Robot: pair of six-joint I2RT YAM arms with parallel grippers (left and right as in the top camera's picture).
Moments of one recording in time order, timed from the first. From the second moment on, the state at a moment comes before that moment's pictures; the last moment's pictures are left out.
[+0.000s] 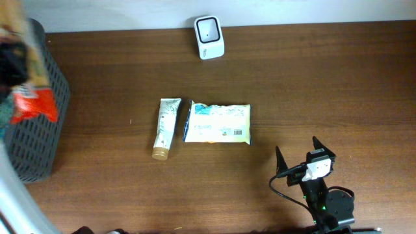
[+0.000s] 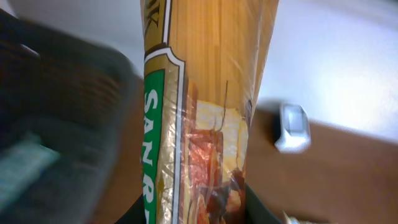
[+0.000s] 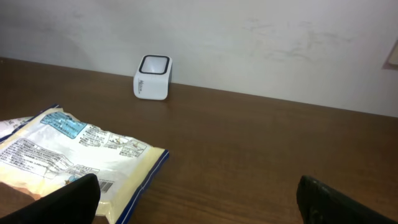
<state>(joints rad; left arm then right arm) 0.51 1.51 1.98 -1.06 0.46 -0.01 0.15 0.01 0.01 -0.07 -0.05 -0.07</state>
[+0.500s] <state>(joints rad) 0.04 1.81 1.12 -0.54 0.20 -0.05 0.15 0.01 0.01 -0.07 -0.05 -0.07</state>
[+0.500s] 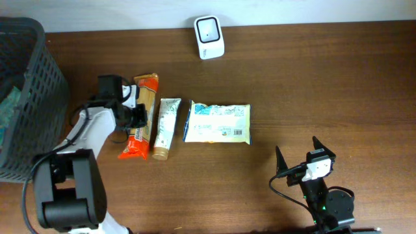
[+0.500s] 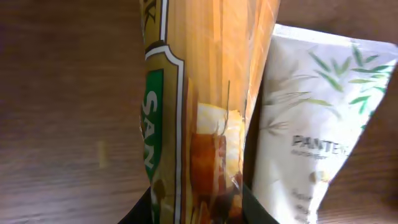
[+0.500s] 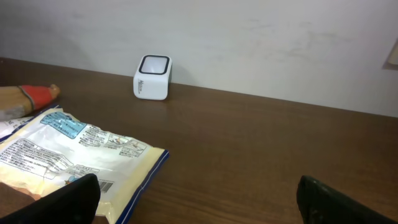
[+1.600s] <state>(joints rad) 0.59 1.93 1.91 -0.80 -0.27 0.26 0.15 0.01 0.01 -0.07 -0.05 -0.07</state>
